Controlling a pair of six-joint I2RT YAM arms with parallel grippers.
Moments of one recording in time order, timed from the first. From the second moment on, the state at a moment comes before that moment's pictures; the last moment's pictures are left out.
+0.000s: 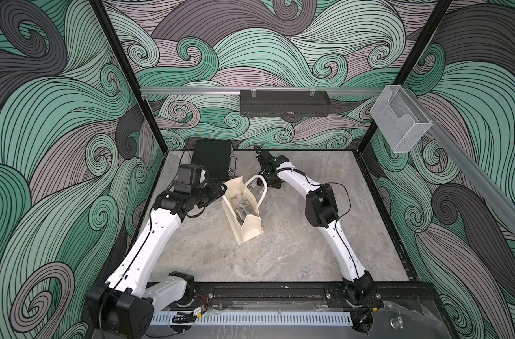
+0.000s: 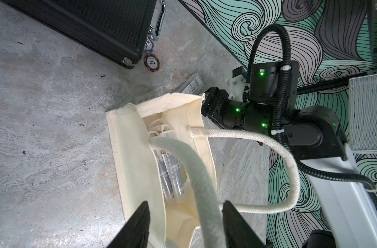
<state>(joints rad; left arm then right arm) -0.23 1.13 1.11 -0.74 0.26 -0.73 0.57 2.60 2.39 -1.05 0.08 0.67</state>
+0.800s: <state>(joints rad) -0.23 1.12 1.14 -0.81 0.19 -0.71 0.54 2.50 2.22 -1.03 0.06 0.61</state>
